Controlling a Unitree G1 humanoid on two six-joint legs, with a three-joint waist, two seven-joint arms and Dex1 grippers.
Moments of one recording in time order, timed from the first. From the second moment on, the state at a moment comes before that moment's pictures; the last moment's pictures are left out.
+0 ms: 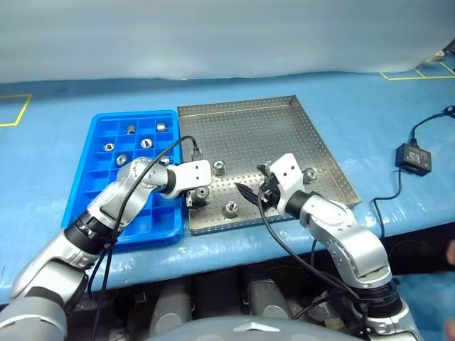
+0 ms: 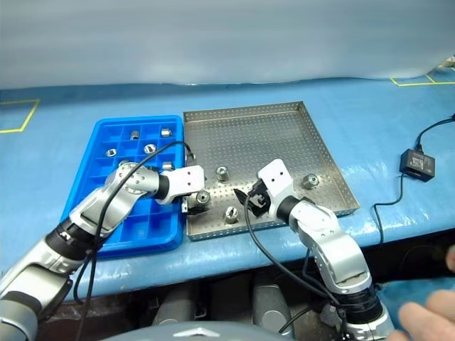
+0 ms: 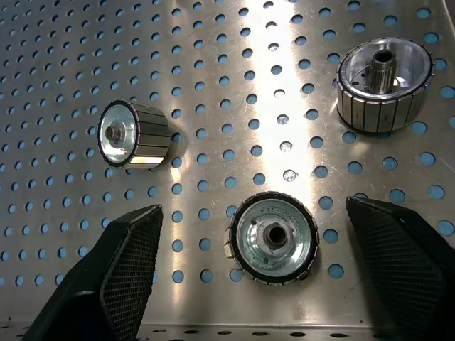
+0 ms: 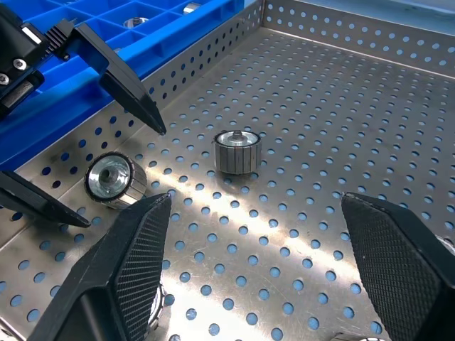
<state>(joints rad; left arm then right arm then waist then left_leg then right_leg) -0.59 0.68 -0.53 -0.12 0.08 0.56 -0.99 -0.15 -0.37 0.16 -0.53 0.26 0.77 0.39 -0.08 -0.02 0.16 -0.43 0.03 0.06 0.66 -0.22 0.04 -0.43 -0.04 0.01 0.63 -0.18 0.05</state>
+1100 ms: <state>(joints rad) -0.59 0.63 -0.49 -0.12 0.11 0.63 -1.01 -0.22 -0.36 0.18 -0.49 0.24 0.77 0.39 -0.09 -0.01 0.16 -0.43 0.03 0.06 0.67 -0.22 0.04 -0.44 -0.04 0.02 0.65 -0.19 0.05</state>
